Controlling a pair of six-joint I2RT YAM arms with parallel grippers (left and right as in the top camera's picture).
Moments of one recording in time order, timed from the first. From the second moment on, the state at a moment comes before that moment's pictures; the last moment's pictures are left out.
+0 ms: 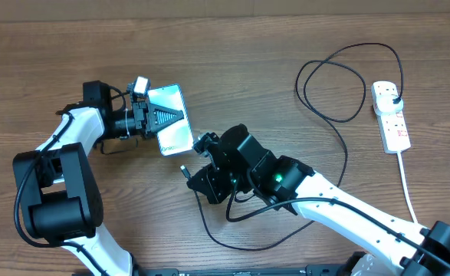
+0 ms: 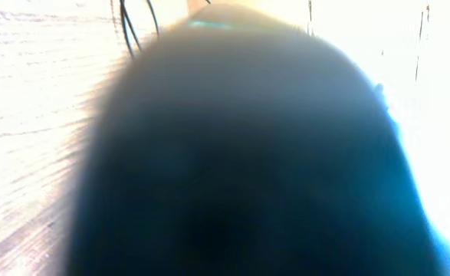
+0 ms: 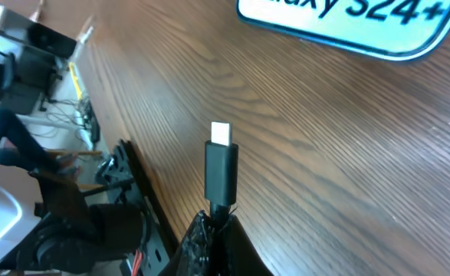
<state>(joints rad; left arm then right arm) 0.16 1.93 1.17 -0.74 1.52 0.06 0.86 1.49 0.97 -0.27 -0.50 0.42</state>
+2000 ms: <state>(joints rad) 0.14 1.93 1.17 -0.84 1.53 0.13 0.97 1.49 0.90 -0.15 -0.15 0.72</state>
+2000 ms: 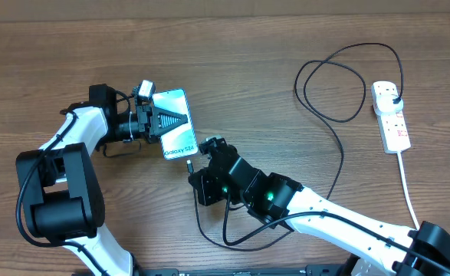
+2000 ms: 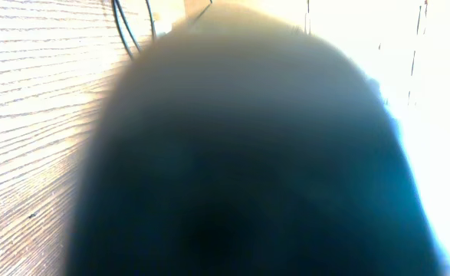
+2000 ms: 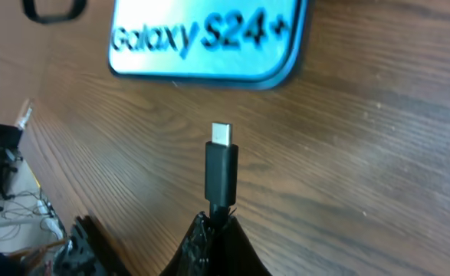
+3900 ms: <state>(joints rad) 0.14 1.93 1.17 -0.89 1.53 0.13 0.97 1.49 0.90 -0.07 -0.16 0.72</state>
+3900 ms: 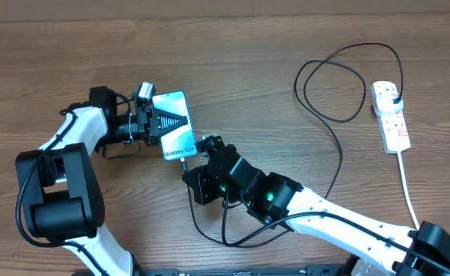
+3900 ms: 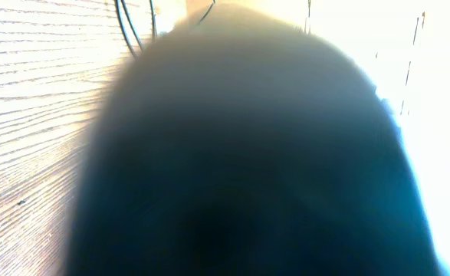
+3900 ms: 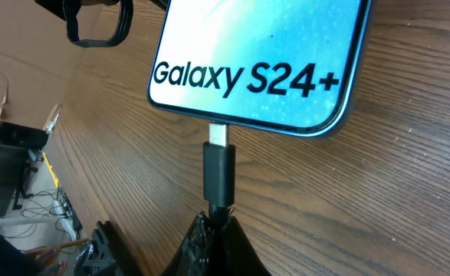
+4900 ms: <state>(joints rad) 0.14 1.93 1.17 -0.89 1.53 0.13 0.97 1.49 0.90 -0.07 -0.19 0.73</state>
